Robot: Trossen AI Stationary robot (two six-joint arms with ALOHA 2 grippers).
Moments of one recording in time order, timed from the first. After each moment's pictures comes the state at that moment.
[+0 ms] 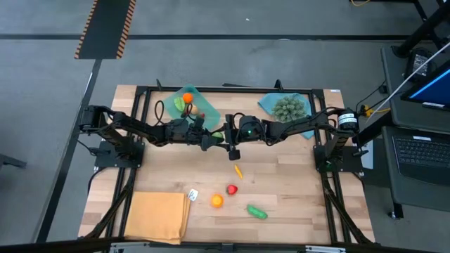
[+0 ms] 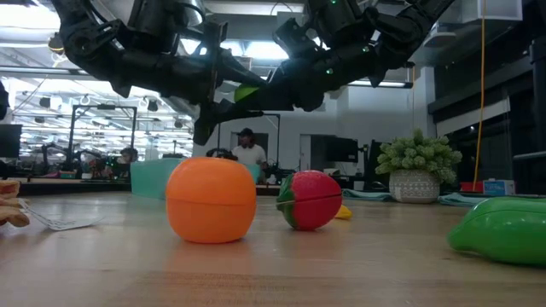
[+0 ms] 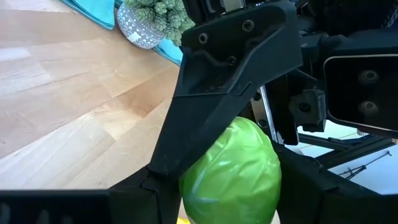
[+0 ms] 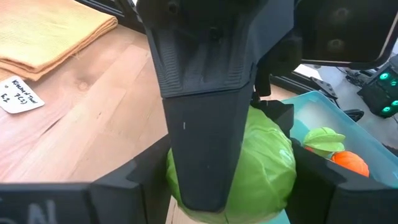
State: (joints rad) left arm 0.13 1.51 0.49 0.85 0.04 -0.91; right arm -0.09 1.81 1.00 0.47 -0.08 -0.40
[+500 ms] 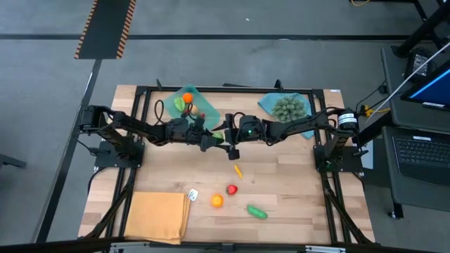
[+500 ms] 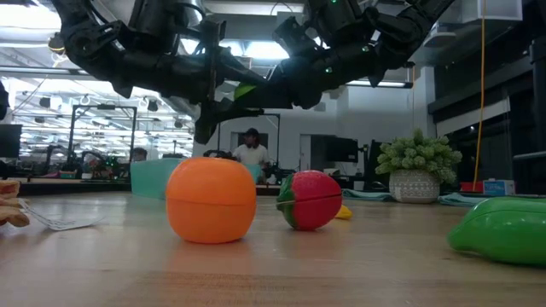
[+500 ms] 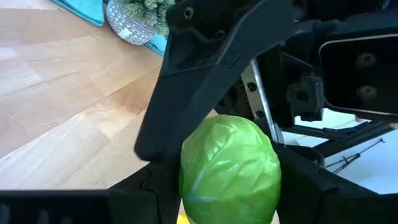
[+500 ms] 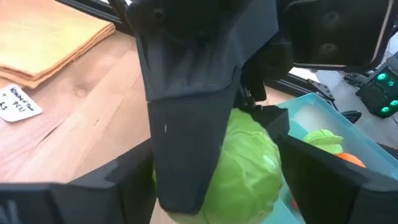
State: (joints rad) left arm 0.14 1.51 0.49 0.86 0.09 -0.88; right arm -0.09 1.81 1.00 0.48 -0.08 -0.39
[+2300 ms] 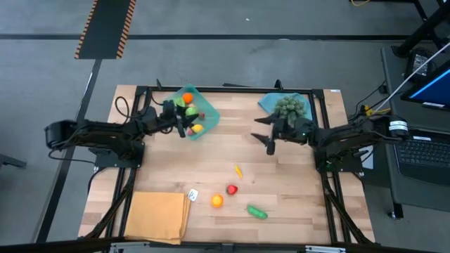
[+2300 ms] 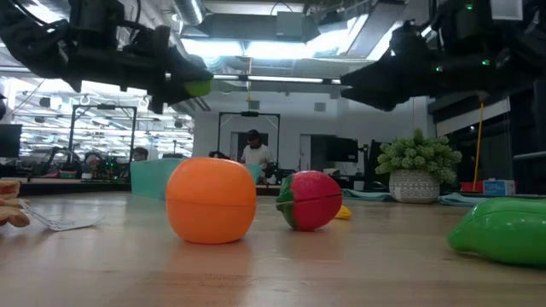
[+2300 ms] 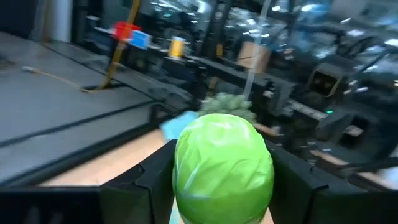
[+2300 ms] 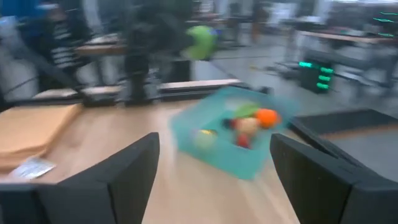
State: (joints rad) left arm 0.41 1.01 0.21 0.82 -0.04 -0.32; right arm -0.17 1.23 0.28 0.92 0.06 0.01
